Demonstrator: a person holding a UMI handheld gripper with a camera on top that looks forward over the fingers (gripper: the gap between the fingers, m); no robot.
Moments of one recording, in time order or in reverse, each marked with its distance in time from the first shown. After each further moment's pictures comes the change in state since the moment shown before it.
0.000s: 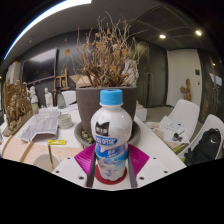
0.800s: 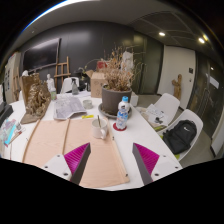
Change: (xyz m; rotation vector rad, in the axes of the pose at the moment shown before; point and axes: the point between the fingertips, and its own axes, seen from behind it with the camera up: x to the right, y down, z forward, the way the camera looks) arm -0.092 0.002 -0.359 -0.192 0.097 -0.046
